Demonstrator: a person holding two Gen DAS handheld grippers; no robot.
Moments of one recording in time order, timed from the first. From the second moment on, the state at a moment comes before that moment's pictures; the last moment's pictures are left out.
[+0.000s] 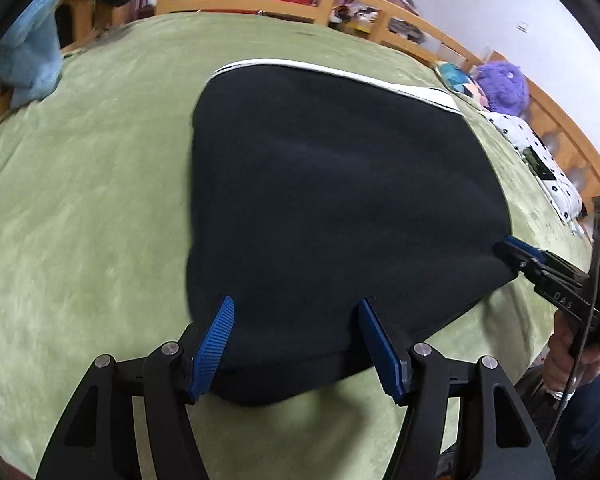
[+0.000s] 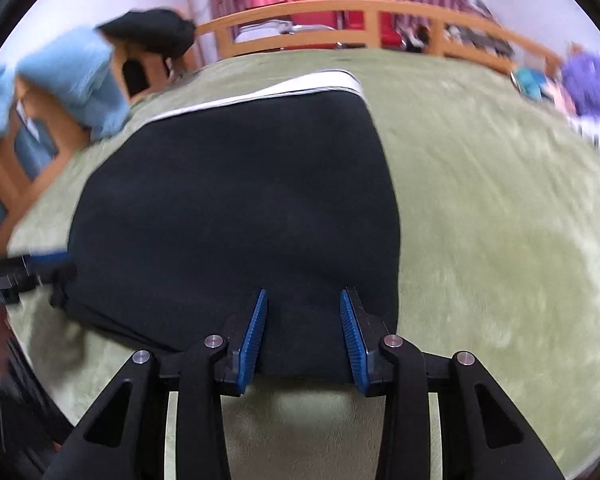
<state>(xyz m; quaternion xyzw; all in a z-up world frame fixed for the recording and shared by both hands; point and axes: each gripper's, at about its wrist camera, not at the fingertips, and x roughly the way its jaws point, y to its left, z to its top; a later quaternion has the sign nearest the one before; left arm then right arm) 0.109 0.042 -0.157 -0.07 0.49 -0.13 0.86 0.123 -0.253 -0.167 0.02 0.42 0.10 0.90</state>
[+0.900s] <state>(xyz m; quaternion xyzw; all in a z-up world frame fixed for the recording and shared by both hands) 0.292 0.041 -0.148 -0.08 0.46 -0.11 0.88 0.312 -0.250 -0.158 0.03 0.40 0.13 0.90</state>
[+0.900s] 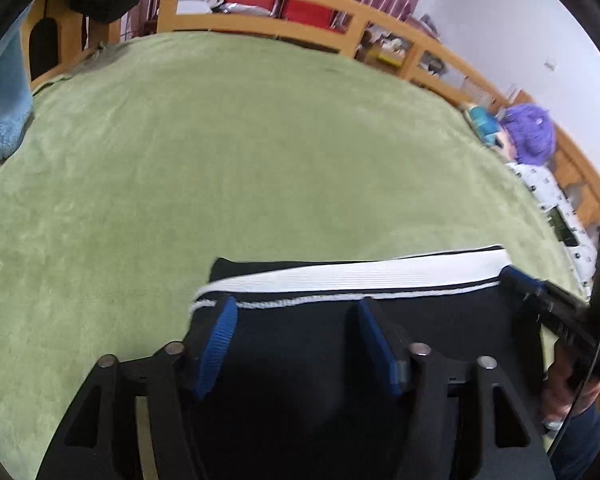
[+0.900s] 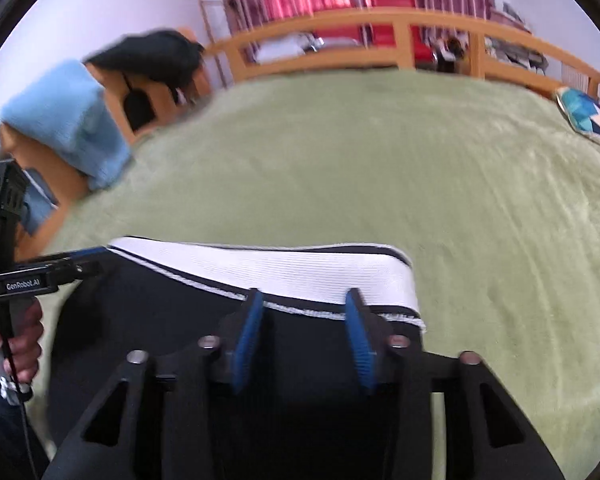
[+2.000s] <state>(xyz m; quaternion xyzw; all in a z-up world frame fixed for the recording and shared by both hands) 0.078 0.057 -0.118 -0.08 0.46 -0.08 0.88 0.099 -0.312 -0.127 0.08 0.41 -0.03 0.91</state>
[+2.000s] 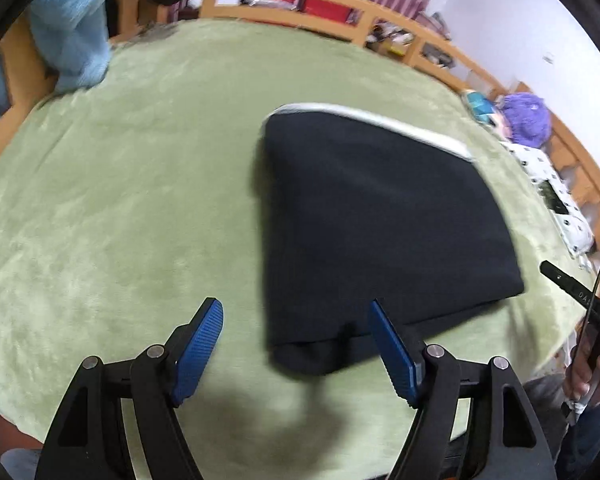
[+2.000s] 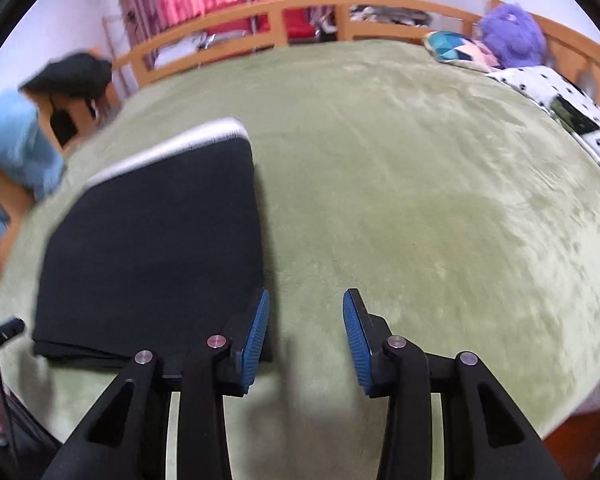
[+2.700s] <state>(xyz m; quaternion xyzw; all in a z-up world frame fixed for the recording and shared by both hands) -0.005 -0.016 0.001 -0.04 0.37 -0.07 0.92 -0.005 -0.262 -0.016 0.04 0.36 -0.02 0.93</state>
